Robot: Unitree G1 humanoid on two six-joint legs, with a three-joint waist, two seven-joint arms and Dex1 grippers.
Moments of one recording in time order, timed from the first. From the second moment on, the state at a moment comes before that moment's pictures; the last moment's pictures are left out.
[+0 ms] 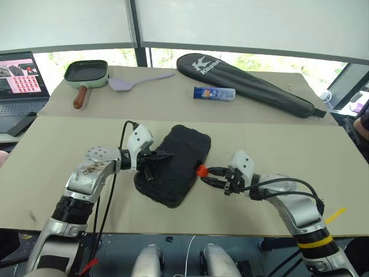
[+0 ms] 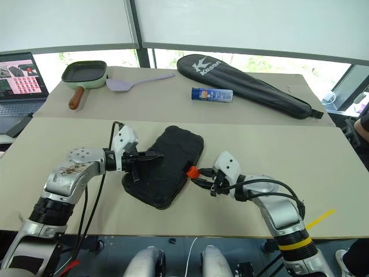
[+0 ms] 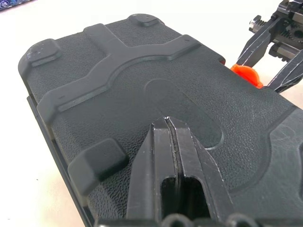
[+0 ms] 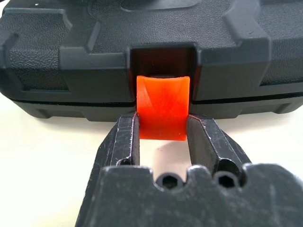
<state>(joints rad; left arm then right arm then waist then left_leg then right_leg) -0.50 0.60 -0.15 0.01 -0.33 0.50 -0.99 -0.26 -0.51 0.18 -0.21 0.28 0.42 0.84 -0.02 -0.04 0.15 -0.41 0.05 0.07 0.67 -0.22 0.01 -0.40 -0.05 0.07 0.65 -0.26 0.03</state>
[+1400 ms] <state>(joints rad) -0.49 0.60 -0.17 -0.01 -0.31 0.53 -1.00 -0.28 -0.47 0.24 -0.10 0.17 0.28 0.87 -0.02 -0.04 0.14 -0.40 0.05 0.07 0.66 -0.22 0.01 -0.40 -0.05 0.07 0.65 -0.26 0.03</state>
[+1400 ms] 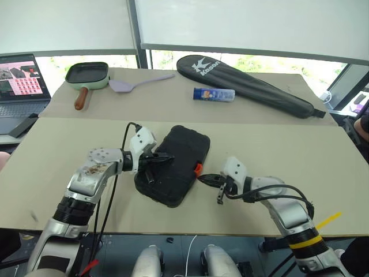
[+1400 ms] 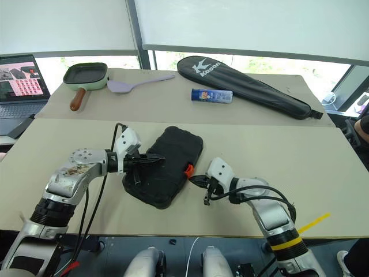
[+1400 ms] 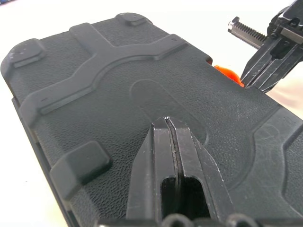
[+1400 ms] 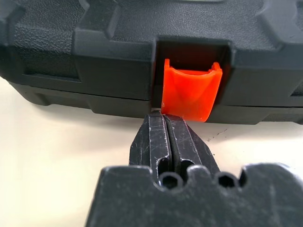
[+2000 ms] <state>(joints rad) -0.49 0.60 -0.19 -0.03 -0.31 0.53 -1.00 -0.31 -0.52 0.24 -0.06 0.13 0.29 0.89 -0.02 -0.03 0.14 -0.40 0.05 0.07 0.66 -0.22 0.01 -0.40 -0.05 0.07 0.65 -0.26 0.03</state>
